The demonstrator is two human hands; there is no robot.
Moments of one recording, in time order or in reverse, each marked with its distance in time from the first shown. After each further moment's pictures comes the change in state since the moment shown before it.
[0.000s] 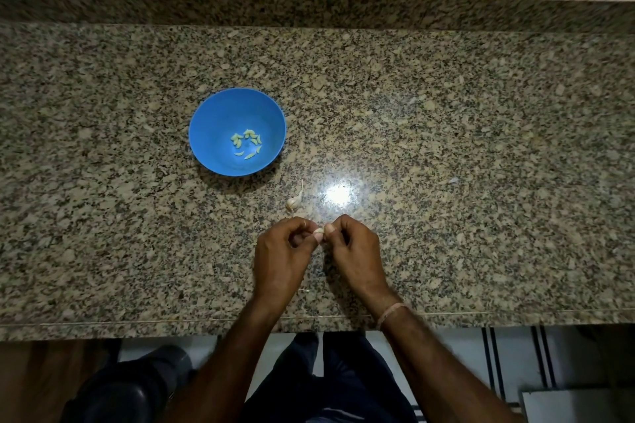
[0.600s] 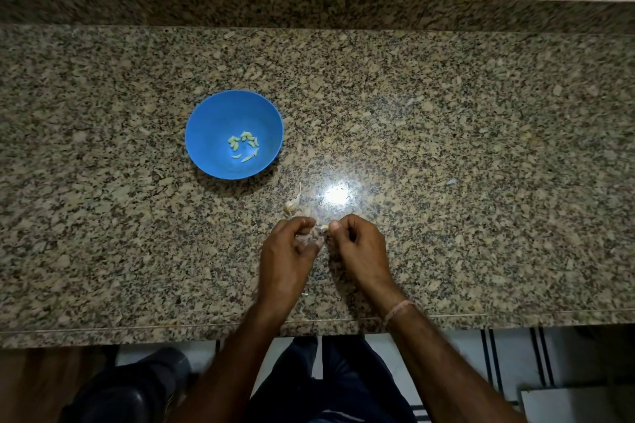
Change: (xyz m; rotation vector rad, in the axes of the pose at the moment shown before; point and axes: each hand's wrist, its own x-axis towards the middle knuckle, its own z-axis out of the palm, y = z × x) left_hand -0.001 0.002 0.007 0.013 -0.035 -0.028; right_hand 0.007 -0.002 -0.010 0.055 -0.011 0.114
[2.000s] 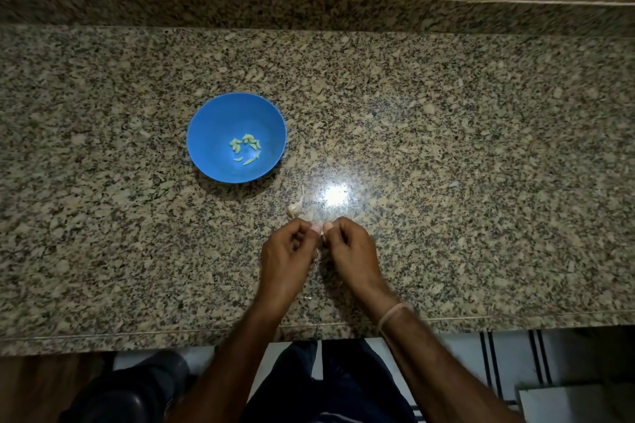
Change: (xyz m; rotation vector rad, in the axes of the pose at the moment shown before) left_hand 0.006 0.003 -0.006 -0.212 -0.057 -0.056; right_hand -0.001 -0.006 0.019 -0.007 -0.007 -0.034
